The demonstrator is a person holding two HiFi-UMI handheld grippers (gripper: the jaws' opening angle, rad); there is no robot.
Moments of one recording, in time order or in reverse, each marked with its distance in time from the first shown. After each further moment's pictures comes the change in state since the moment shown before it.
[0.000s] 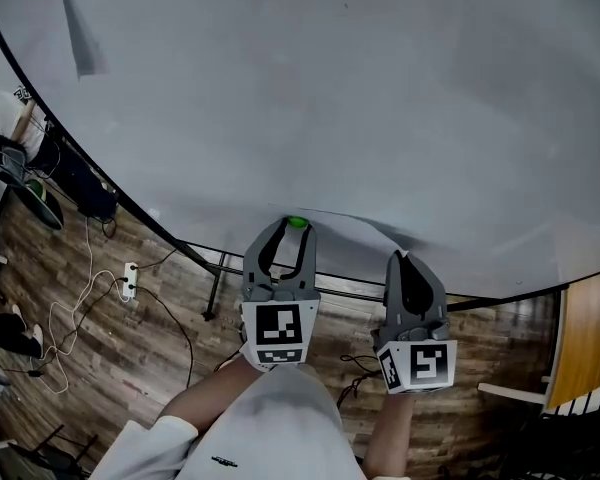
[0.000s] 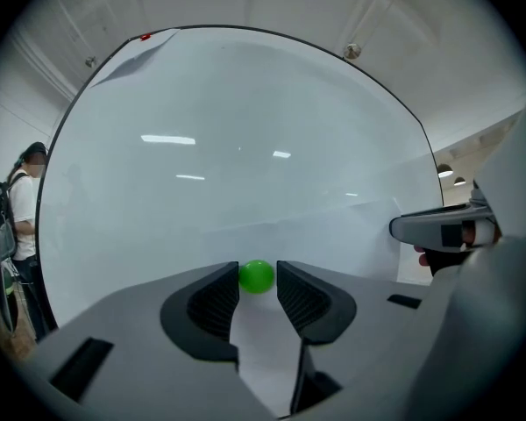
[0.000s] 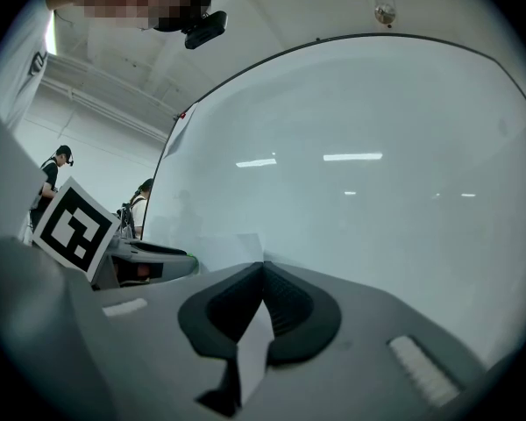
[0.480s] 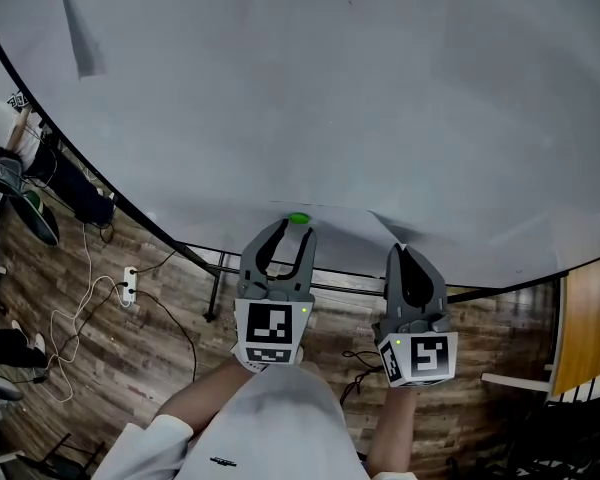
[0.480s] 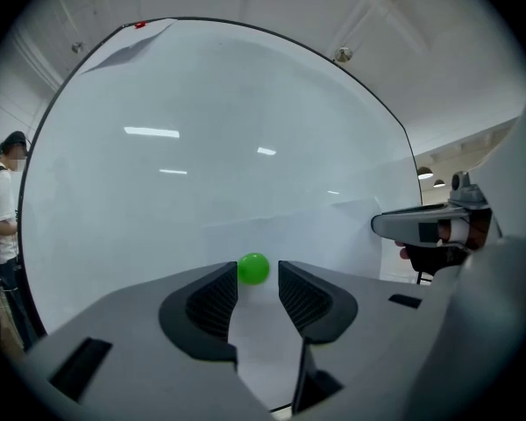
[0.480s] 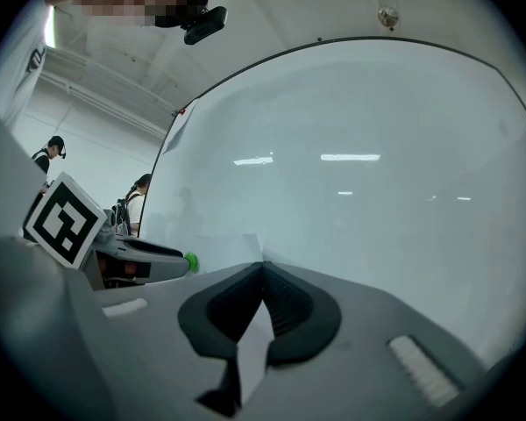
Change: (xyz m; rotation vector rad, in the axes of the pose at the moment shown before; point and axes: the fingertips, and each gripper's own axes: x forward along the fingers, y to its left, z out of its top) left arm -0.010 0.001 -0.004 0.024 0.031 -0.119; right arm 0.000 0.008 0.001 -0.015 0.013 -0.030
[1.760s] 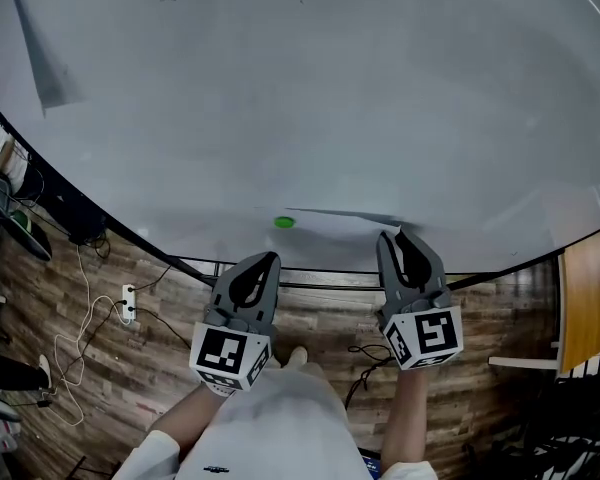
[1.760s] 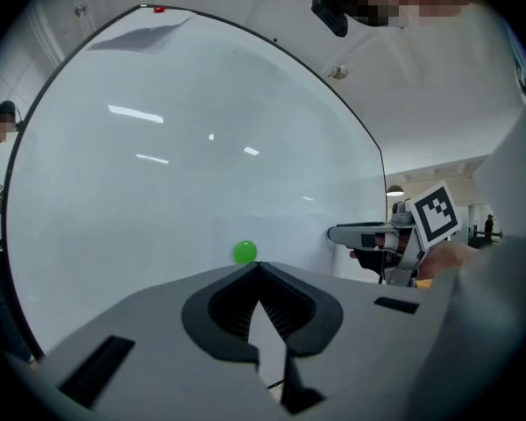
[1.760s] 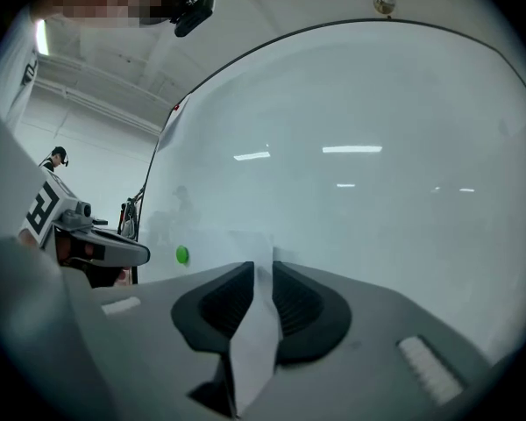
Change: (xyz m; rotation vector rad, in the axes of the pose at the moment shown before) left arm -0.041 -0.004 -0.007 -0.047 0.014 -0.217; right arm 0.007 -0.017 -0.016 0.025 0.034 0.031
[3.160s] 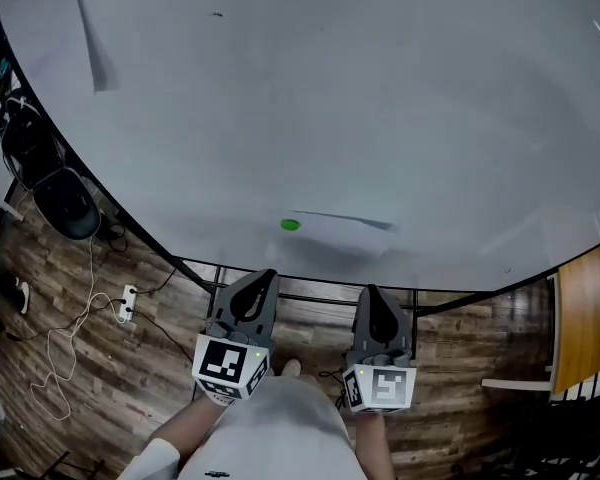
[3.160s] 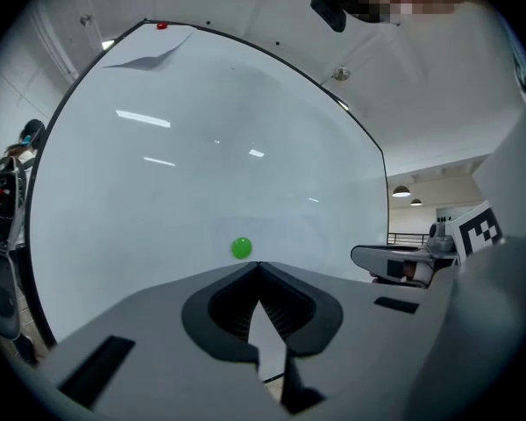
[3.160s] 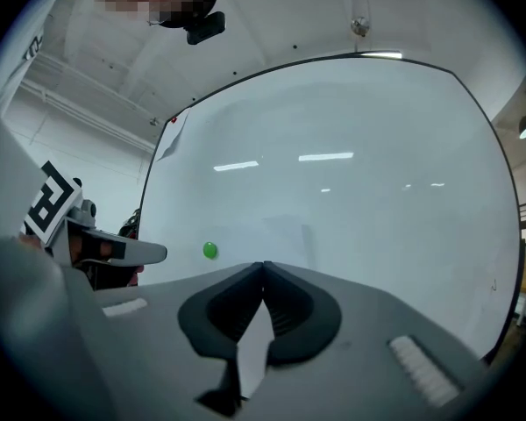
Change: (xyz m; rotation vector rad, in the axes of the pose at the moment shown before) left arm -0.031 -0.009 -0.009 -0.009 -0.012 0.048; right arm -0.057 0.052 -0.022 0.092 -0.068 -0.153
